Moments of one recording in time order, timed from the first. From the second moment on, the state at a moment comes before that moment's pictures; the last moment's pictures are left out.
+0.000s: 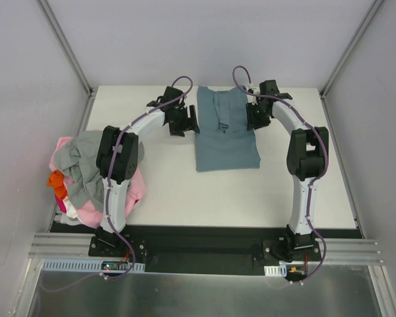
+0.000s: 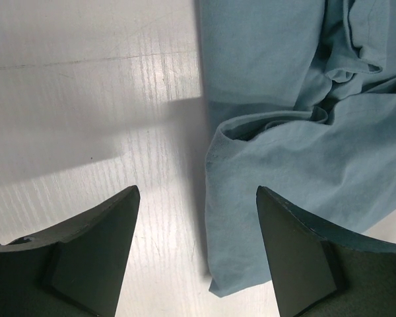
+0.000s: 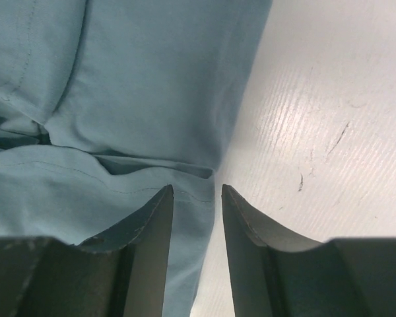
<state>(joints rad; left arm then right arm) -0.38 2.15 1.72 -0.53 0.29 -0.51 0.18 2.20 1.86 -0.74 -0.16 -0.04</state>
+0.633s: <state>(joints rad) -0.36 2.15 1.70 -0.52 0.31 -0.51 0.18 2.25 1.92 -0.75 -0.15 -0.06</state>
